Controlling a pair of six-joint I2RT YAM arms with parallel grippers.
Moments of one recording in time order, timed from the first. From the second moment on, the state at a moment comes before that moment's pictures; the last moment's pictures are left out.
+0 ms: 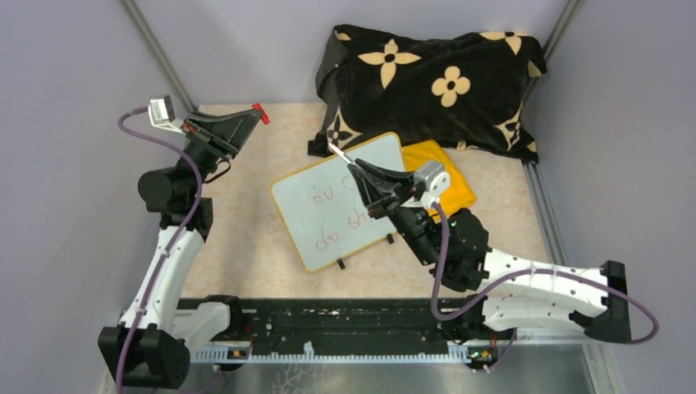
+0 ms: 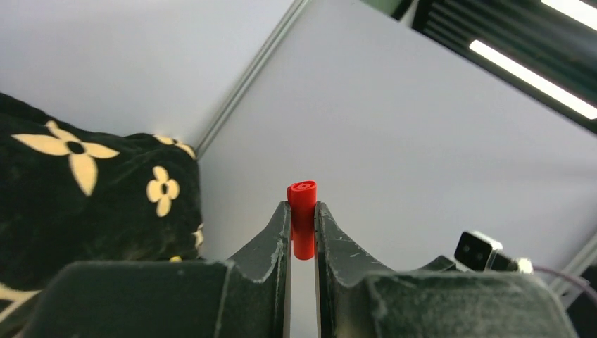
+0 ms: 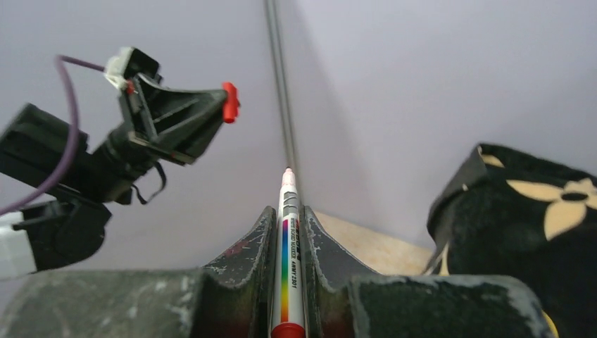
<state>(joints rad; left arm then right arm) -0.07 1.00 0.88 0.87 0.60 -1.21 1.23 0.91 0.84 0.60 0.48 -0.12</state>
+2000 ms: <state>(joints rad) -0.21 0.90 0.86 0.82 0.52 -1.57 1.45 1.41 0.98 1.37 0.49 -0.61</state>
